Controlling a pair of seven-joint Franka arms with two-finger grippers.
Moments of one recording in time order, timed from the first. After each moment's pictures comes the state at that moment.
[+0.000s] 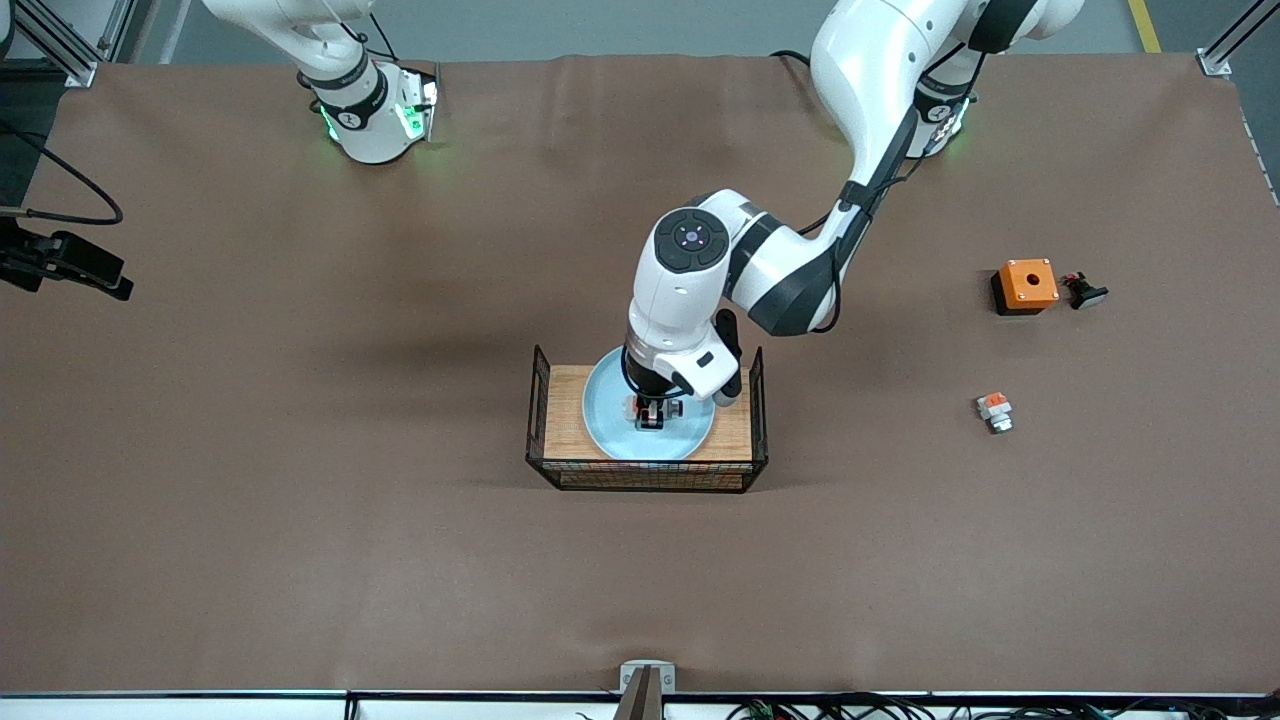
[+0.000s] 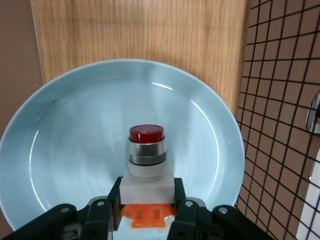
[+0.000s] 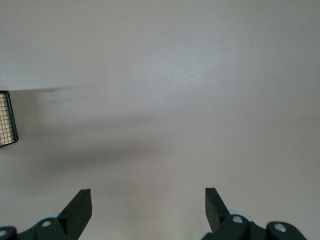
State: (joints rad) left arm -0.71 0.74 -0.02 -1.26 0.03 2.25 -2.28; right arm 0.04 0.07 -0.10 -1.46 -0.02 1.51 0.04
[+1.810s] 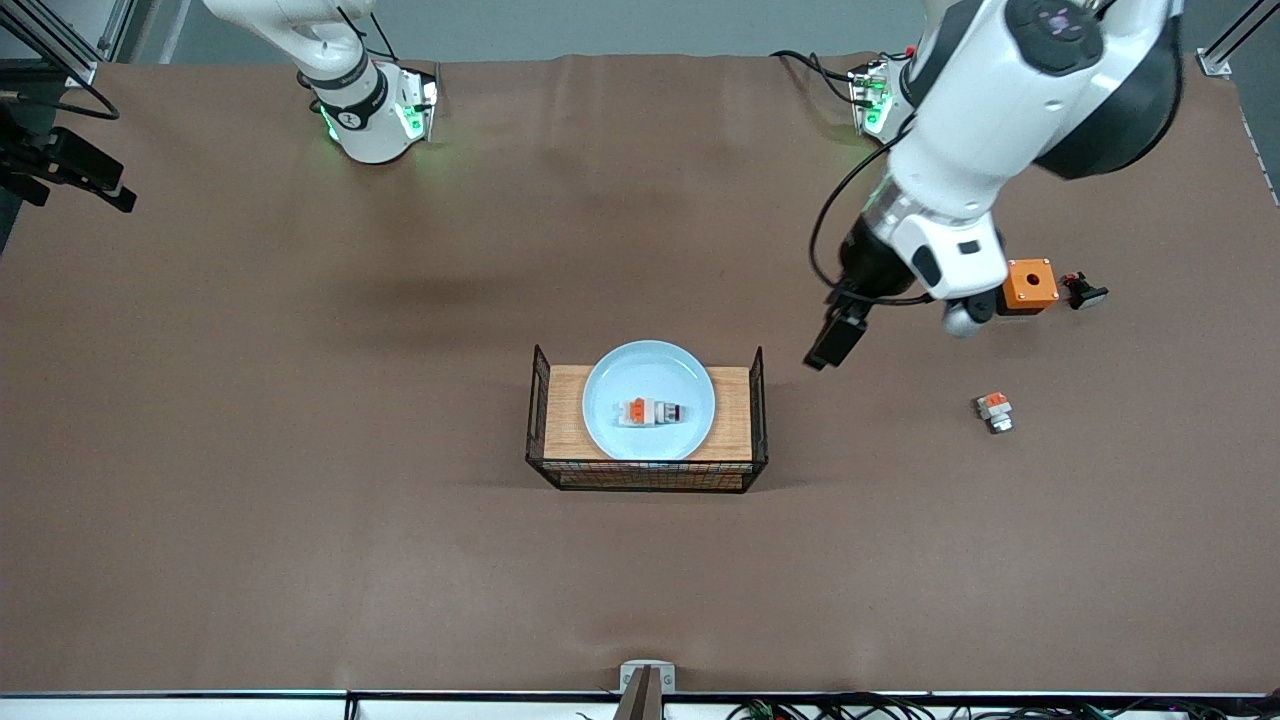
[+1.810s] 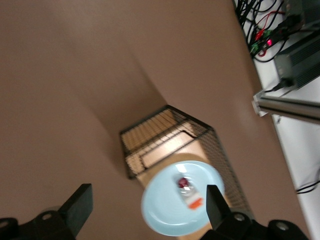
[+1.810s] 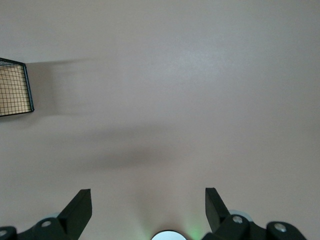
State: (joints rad) left arm -0.43 0.07 -0.03 -1.74 -0.11 2.06 -1.40; right arm 0.04 -0.18 -0.10 -1.68 0.01 1.47 0.04
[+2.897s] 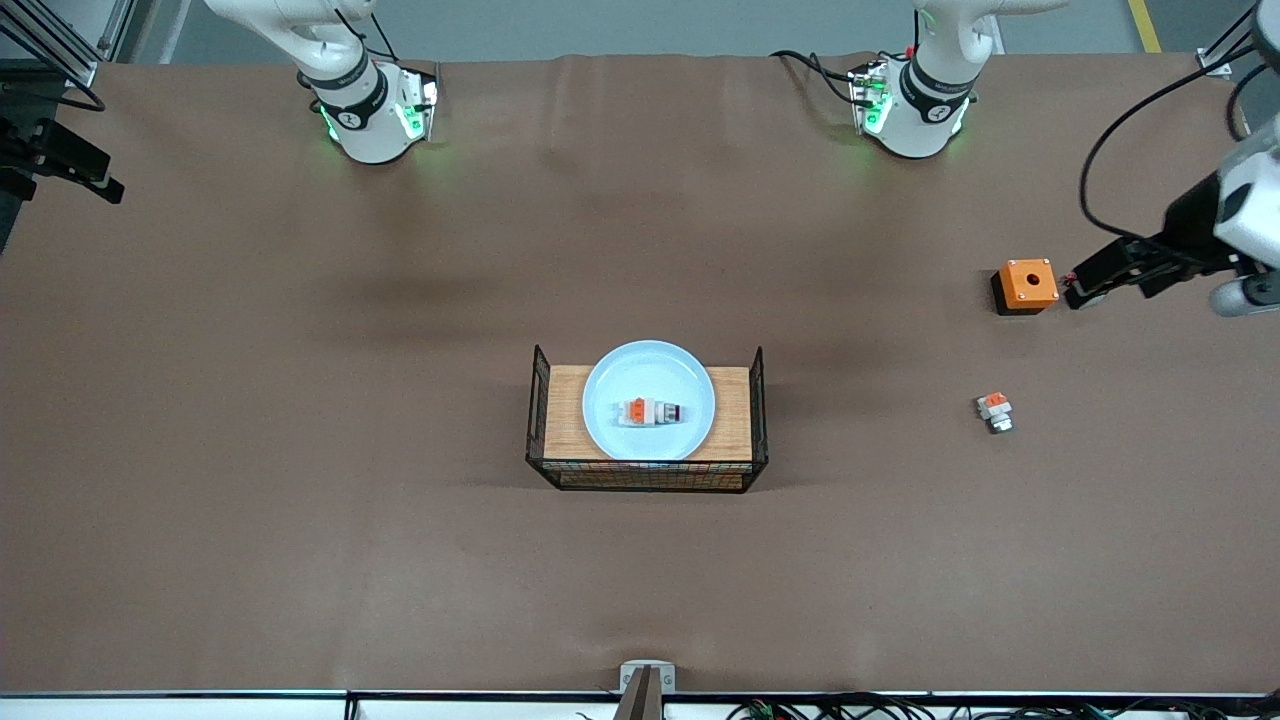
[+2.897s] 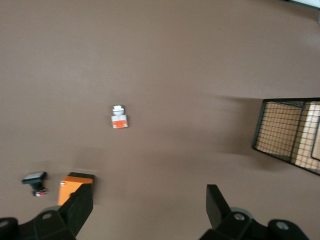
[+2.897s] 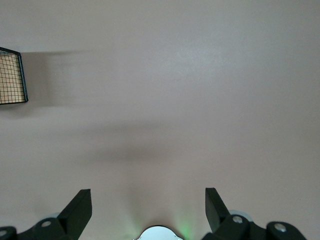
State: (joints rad) left arm 0.04 -0.08 -0.02 -1.78 -0.11 1.78 -0.12; right arm -0.02 -0.18 -0.08 -1.67 0.00 1.45 -0.03
